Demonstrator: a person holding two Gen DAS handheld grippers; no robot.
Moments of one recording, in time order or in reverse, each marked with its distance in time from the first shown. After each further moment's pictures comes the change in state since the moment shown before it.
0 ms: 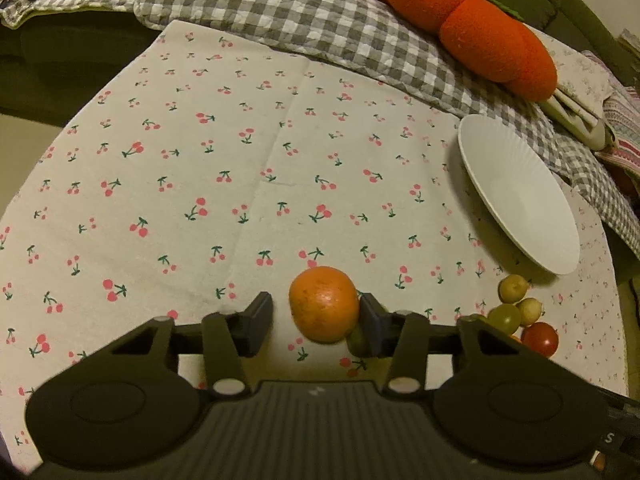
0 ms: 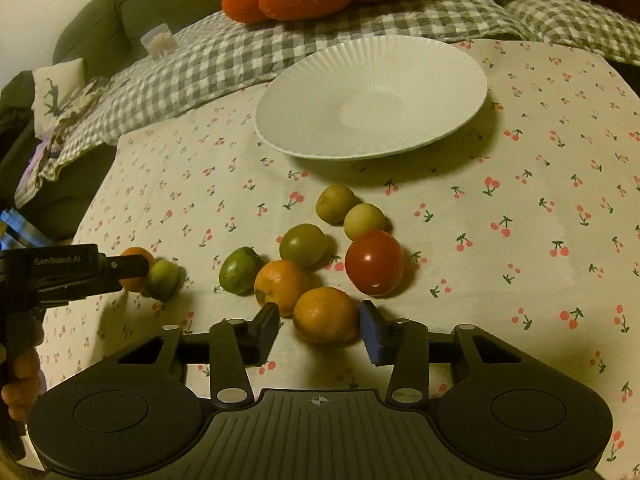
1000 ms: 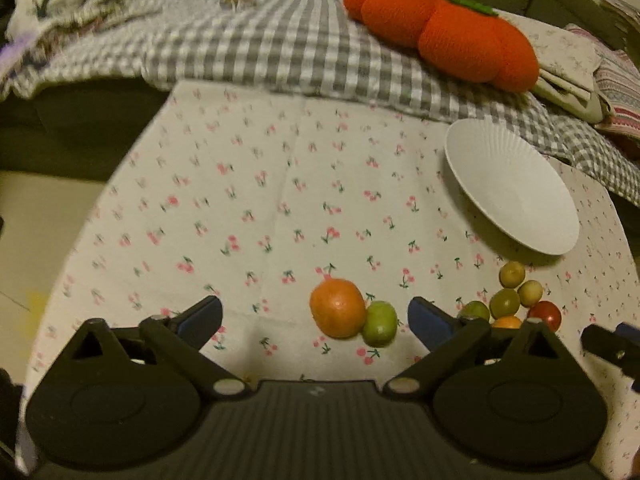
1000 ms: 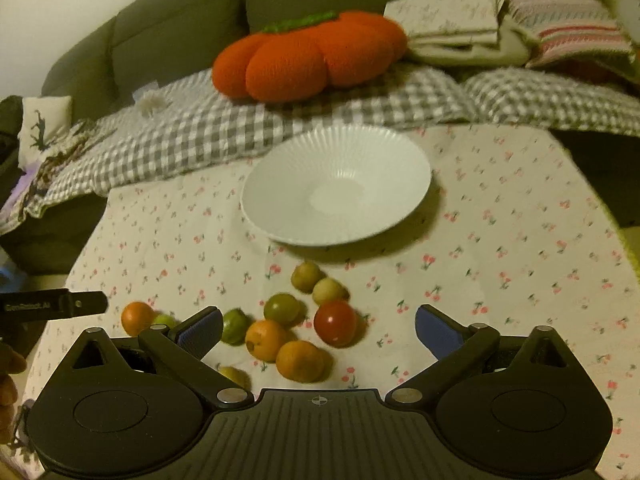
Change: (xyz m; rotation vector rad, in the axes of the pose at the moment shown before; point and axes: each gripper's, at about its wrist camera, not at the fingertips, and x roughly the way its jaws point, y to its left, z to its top) left arm -0.041 -0.017 0.004 0.127 -0.045 0.112; right arm -0.053 0.002 0.011 0.001 -0.144 -0.097
